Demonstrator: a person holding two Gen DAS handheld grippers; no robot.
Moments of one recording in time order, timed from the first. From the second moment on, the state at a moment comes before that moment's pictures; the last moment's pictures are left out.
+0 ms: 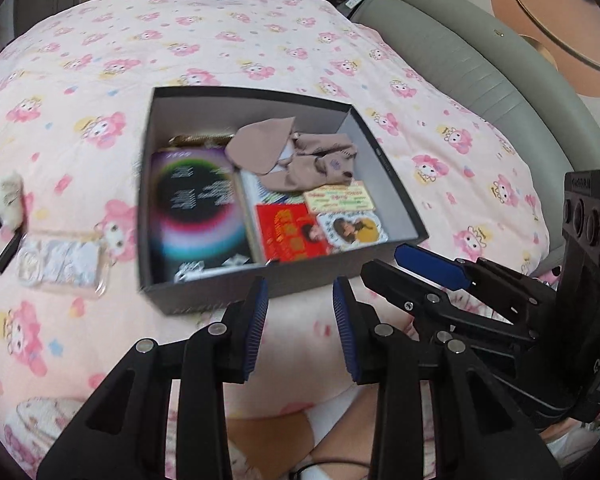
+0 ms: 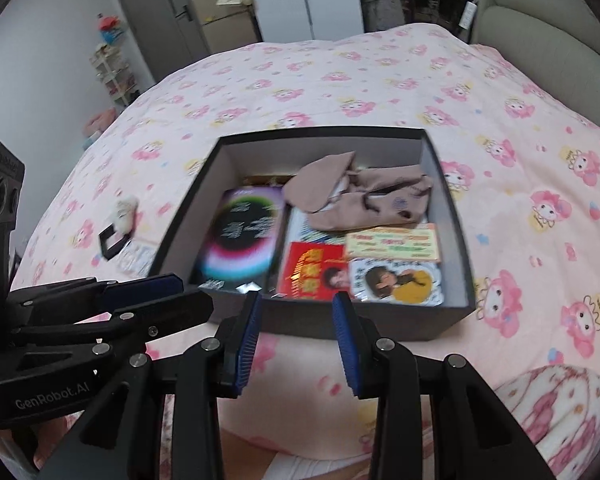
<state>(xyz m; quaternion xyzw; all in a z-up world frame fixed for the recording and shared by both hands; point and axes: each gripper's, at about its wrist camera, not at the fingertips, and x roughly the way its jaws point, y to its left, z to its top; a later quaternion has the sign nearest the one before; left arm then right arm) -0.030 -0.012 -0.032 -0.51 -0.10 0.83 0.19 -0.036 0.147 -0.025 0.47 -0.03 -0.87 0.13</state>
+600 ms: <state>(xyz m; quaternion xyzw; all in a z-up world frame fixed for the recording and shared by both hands) 0.007 -0.134 -0.061 -0.52 -0.18 0.83 0.10 -0.024 0.023 -0.046 0.49 0.03 -0.84 0.22</state>
